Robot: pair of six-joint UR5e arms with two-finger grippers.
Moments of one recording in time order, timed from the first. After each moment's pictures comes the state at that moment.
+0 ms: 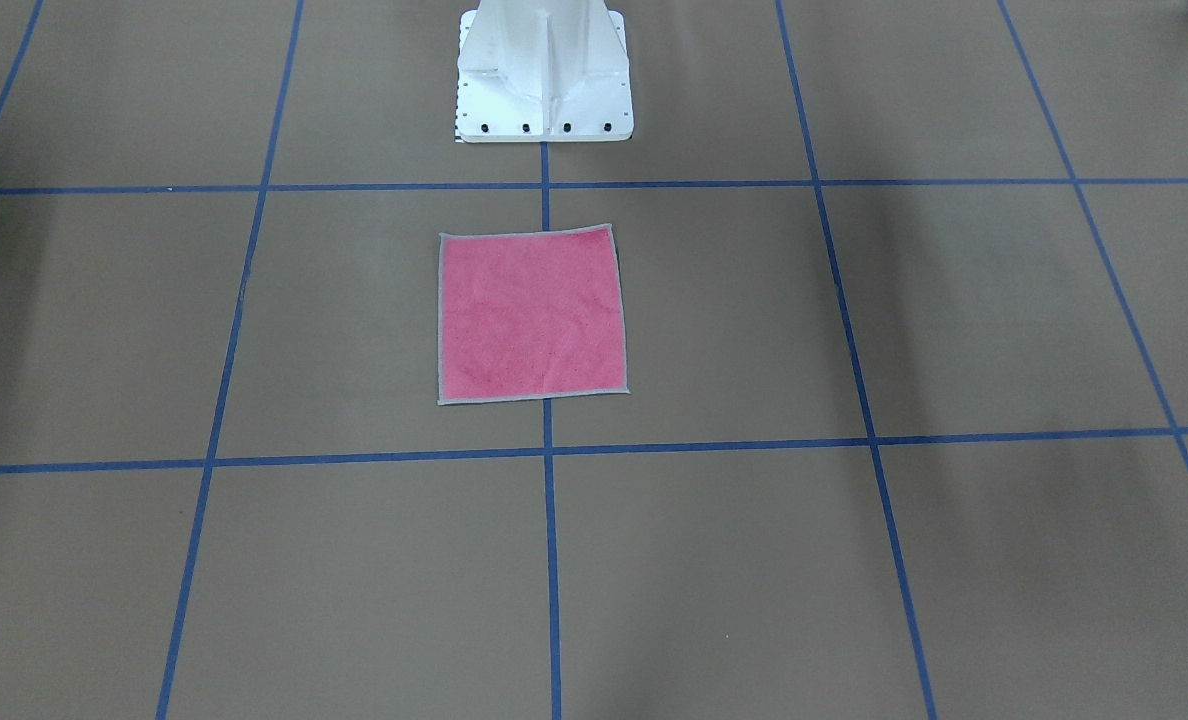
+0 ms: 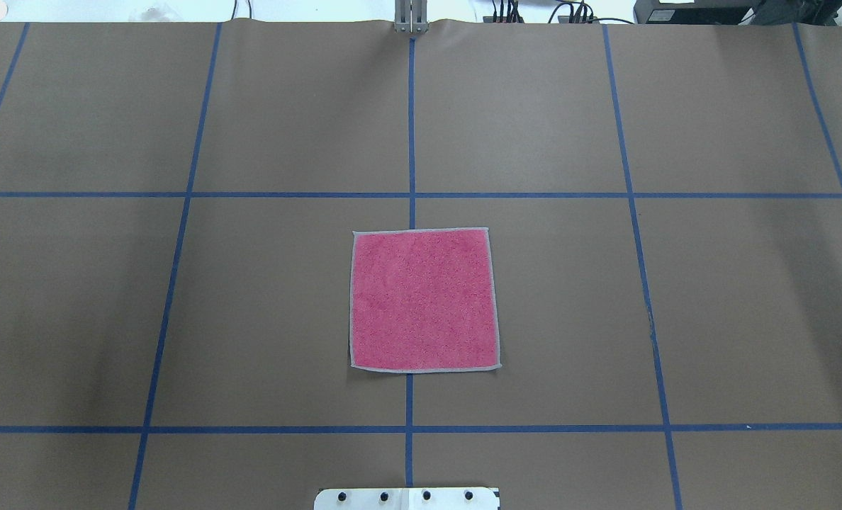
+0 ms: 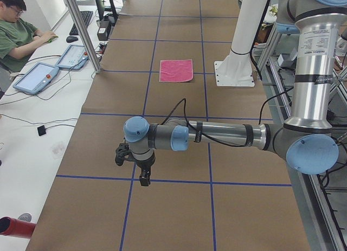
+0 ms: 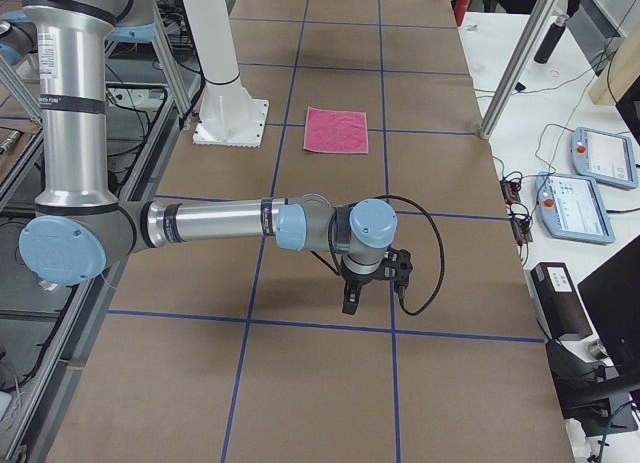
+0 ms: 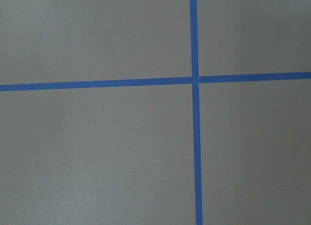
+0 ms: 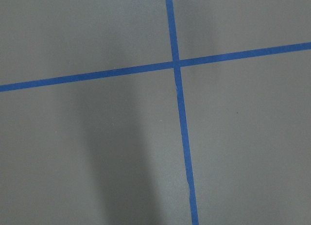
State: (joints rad) left arm -1.52 -1.58 -1.60 -1.54 -2.29 -0.01; right arm 1.54 -1.61 1.71 -1.71 2.40 0.13
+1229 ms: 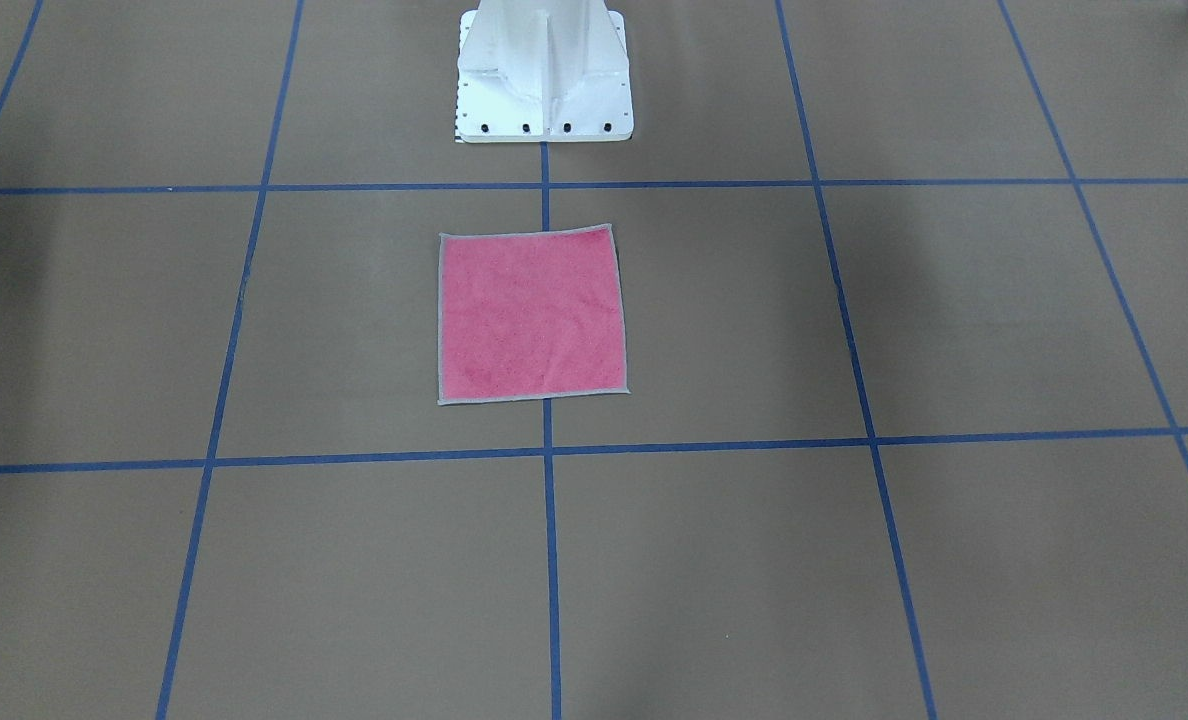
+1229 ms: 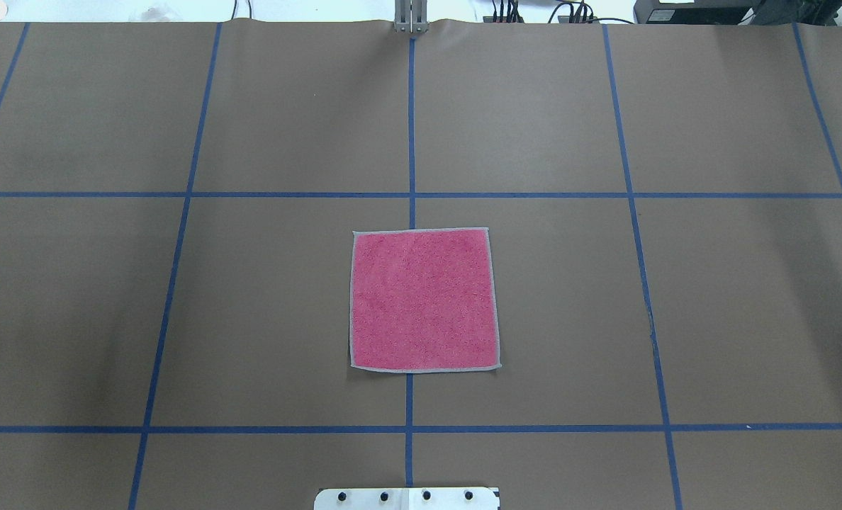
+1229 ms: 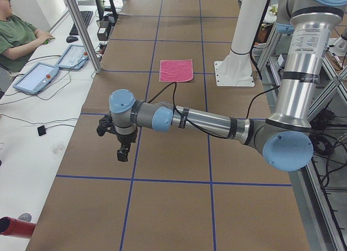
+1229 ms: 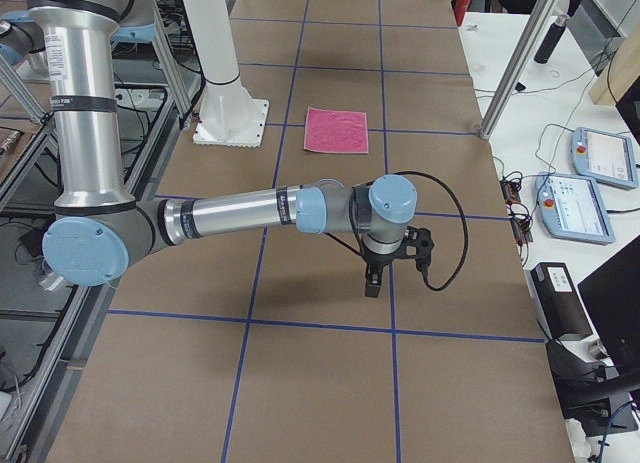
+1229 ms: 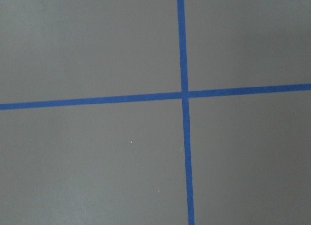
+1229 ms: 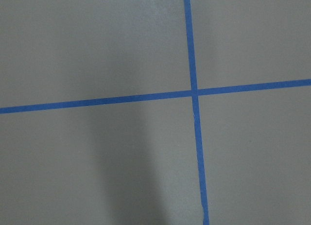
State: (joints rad) left arm -1.48 -1.74 -1.61 -1.65 -2.28 -0.04; right arm 1.52 -1.49 1.71 -1.71 2.39 0.16
